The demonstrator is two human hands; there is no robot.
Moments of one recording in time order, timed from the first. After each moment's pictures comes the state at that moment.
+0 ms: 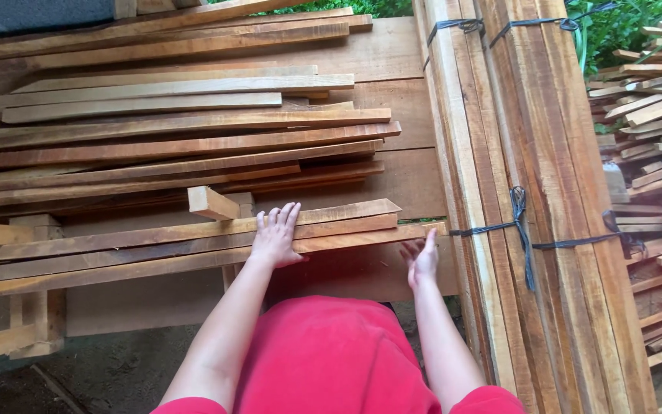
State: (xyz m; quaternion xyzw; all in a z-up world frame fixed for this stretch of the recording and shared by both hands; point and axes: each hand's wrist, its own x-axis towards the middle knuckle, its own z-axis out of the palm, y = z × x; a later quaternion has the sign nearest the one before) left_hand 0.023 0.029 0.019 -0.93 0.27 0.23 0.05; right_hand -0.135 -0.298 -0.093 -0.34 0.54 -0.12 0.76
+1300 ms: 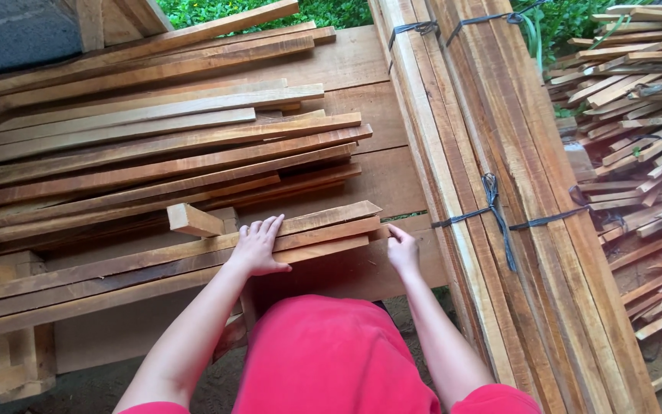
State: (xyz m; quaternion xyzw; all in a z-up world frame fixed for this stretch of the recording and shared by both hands) left_hand 0.040 0.041 0.031 -0.90 0.31 0.30 0.02; right_hand -0.123 -0.290 -0.050 -0.73 0.45 0.02 0.52
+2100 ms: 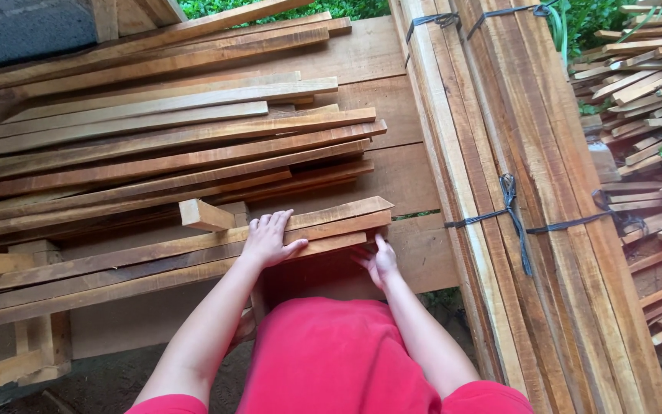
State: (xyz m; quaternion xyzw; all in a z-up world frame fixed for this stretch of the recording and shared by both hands) left_hand 0.045 0.037 0.019 -0.92 0.26 0.27 -0.05; right_hand -0.116 -0.219 -0.094 -0.25 0.46 0.02 0.85
